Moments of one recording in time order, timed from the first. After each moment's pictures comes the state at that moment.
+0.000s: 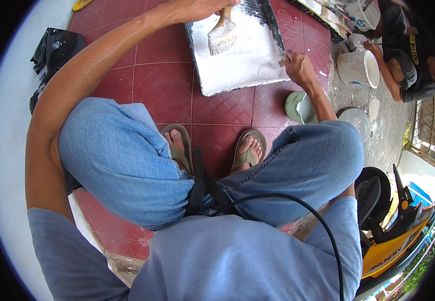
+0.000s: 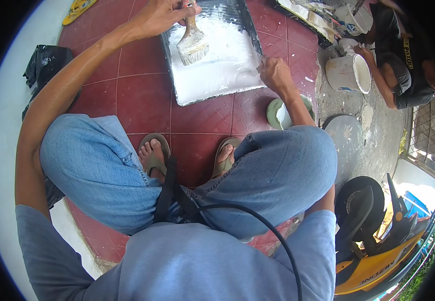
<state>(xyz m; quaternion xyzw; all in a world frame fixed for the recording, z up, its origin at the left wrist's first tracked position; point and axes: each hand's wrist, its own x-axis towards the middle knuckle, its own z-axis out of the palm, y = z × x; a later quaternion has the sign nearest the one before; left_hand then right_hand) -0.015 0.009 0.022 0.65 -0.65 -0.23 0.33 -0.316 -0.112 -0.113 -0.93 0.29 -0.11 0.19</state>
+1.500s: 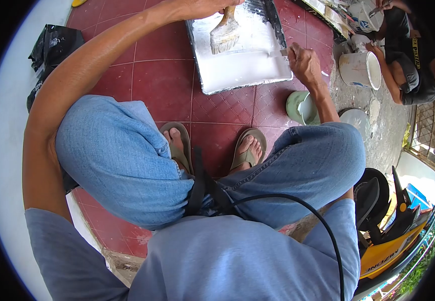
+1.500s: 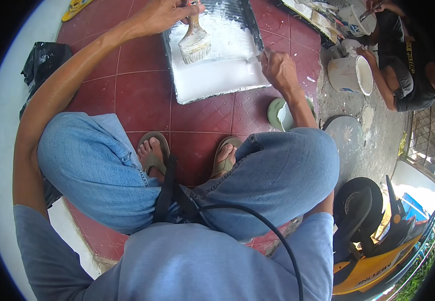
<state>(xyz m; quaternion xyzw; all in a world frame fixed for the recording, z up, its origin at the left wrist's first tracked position) -0.016 0.008 0.019 0.65 -0.64 -0.24 0.33 -0.308 -0.107 -0.081 -0.94 0.30 -0.14 0.13</state>
